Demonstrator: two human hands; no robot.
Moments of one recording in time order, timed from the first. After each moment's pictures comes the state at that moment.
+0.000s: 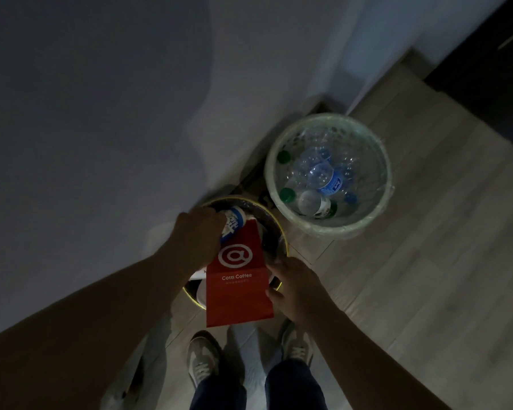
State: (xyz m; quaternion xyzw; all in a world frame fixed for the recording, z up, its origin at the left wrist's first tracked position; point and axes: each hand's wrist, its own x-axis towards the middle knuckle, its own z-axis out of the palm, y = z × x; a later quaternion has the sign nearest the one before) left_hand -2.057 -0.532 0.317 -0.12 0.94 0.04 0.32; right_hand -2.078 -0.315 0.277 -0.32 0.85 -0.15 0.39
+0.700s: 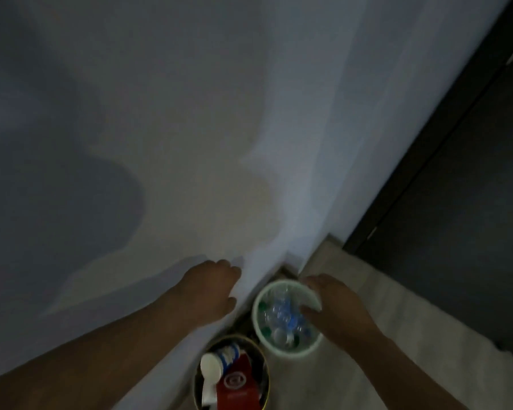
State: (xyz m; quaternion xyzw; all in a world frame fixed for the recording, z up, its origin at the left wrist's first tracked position) left_hand -2.074 -0.550 0.771 0.00 0.98 0.05 0.17; right_hand -2.156 -0.318 0.752 -0.30 0.93 -0.13 0.17
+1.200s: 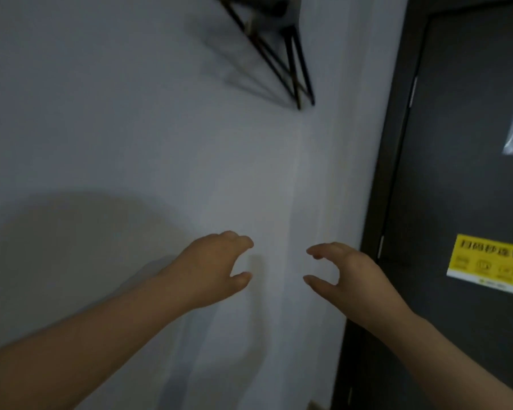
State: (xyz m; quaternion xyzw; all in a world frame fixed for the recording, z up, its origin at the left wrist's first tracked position) left_hand -2.022 -0.526 1.175 0.08 0.97 0.01 -0.24; right_hand -2.092 -0.286 1.165 -0.34 0.89 -0.21 -0.21
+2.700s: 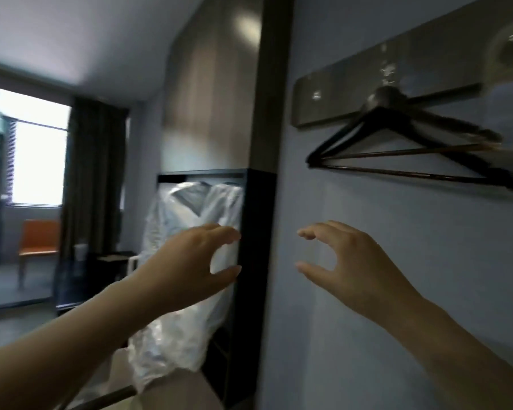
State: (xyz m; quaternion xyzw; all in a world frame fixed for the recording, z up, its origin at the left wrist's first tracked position) left_hand -1.498 -0.239 1.281 -0.71 0.58 -0.30 -0.26; right_hand -1.692 -0.392 1.298 -0.91 0.14 -0.39 -0.03
